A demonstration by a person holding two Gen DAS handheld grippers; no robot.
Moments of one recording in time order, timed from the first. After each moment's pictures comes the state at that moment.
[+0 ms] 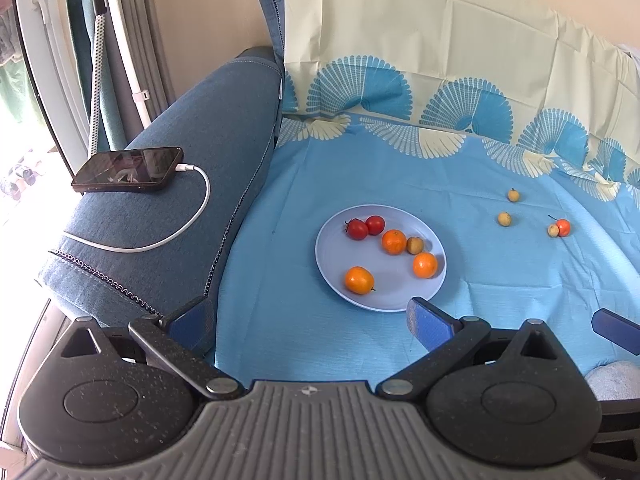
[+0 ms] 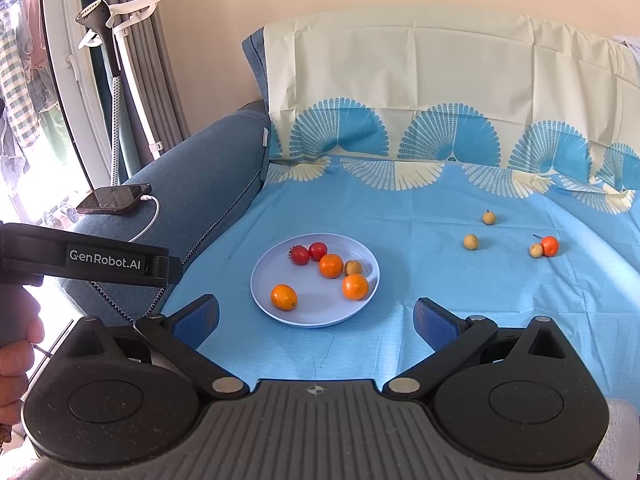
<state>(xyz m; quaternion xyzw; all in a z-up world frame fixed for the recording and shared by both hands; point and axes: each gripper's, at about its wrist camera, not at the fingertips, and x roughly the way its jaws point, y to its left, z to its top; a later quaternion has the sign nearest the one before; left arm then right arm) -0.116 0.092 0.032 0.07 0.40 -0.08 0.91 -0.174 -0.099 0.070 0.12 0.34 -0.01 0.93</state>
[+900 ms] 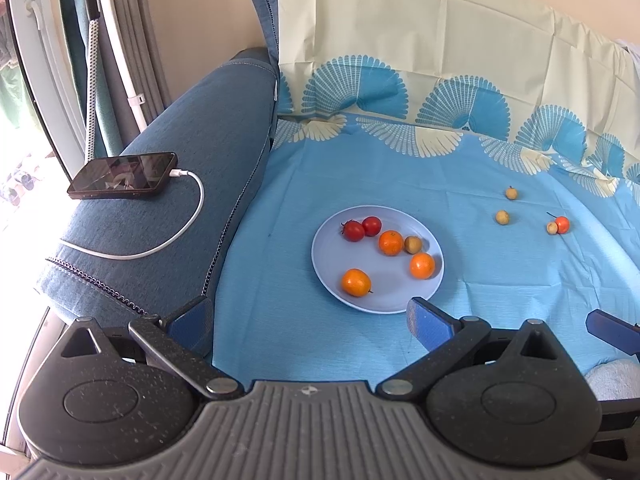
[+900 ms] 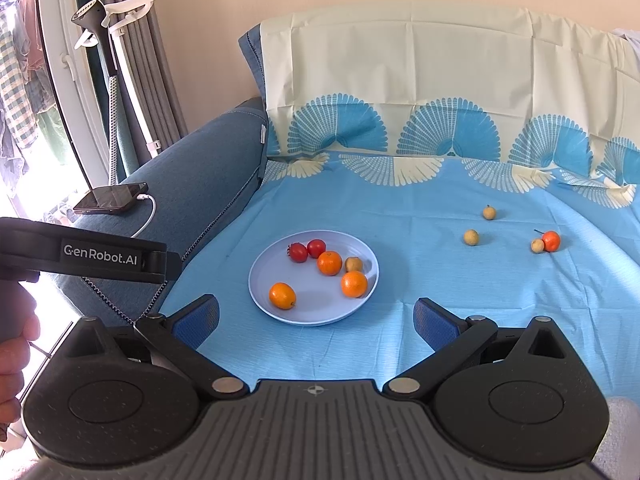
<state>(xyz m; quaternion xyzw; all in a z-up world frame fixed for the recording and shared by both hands) -0.113 0.085 0.033 0.08 0.40 -0.08 0.91 -0.170 -0.100 0.065 0.12 0.34 -0.02 0.93</state>
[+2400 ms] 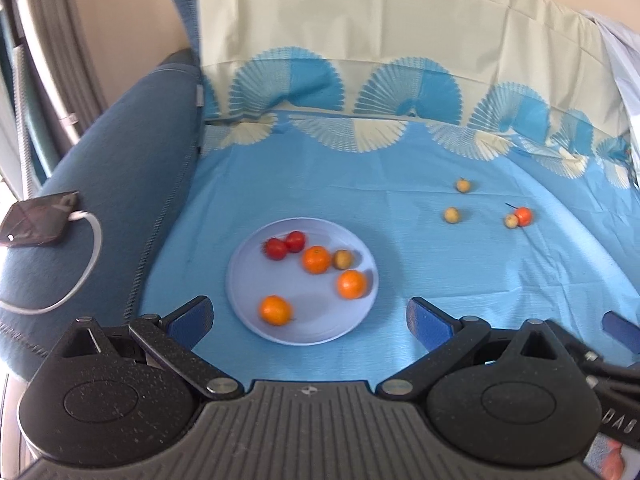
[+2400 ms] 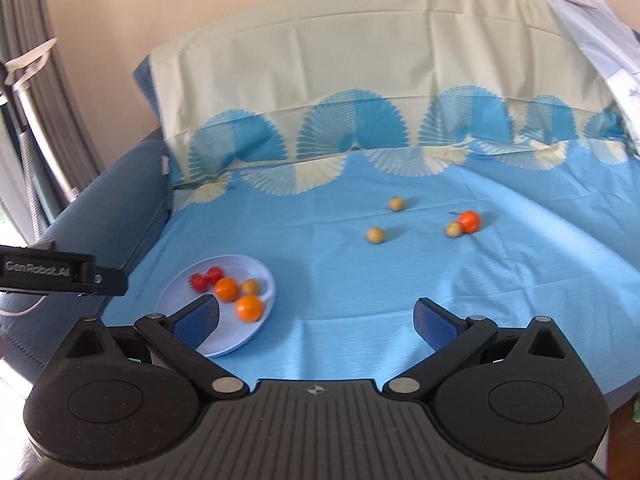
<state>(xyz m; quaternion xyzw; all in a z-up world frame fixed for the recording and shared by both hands) -0.071 -0.014 0.025 0.10 0.42 -0.15 0.89 -0.170 -0.204 0.041 0.18 0.34 -0.14 0.91</state>
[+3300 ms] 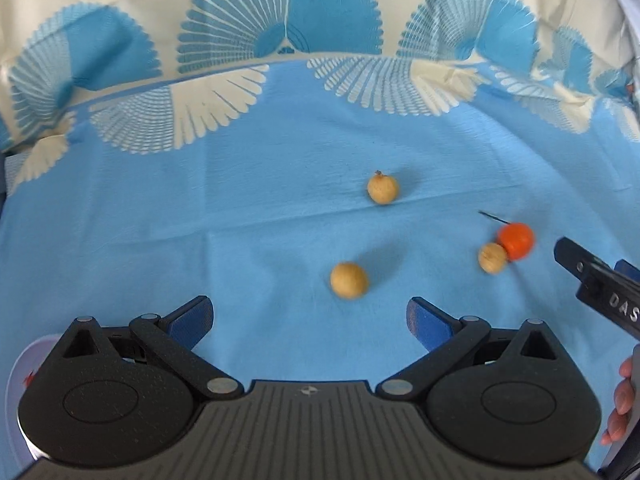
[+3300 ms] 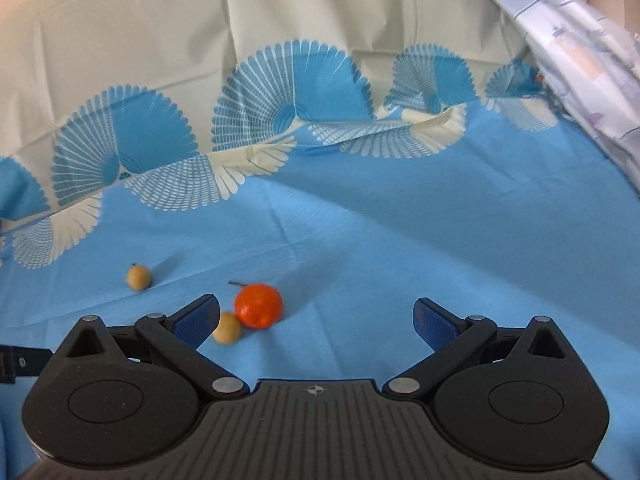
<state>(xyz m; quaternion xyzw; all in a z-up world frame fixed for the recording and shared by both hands) 0.112 -0.282 -0.140 0.16 0.49 -0.21 0.83 -0.029 -0.465 -0.131 0.20 0.36 -0.30 0.86</state>
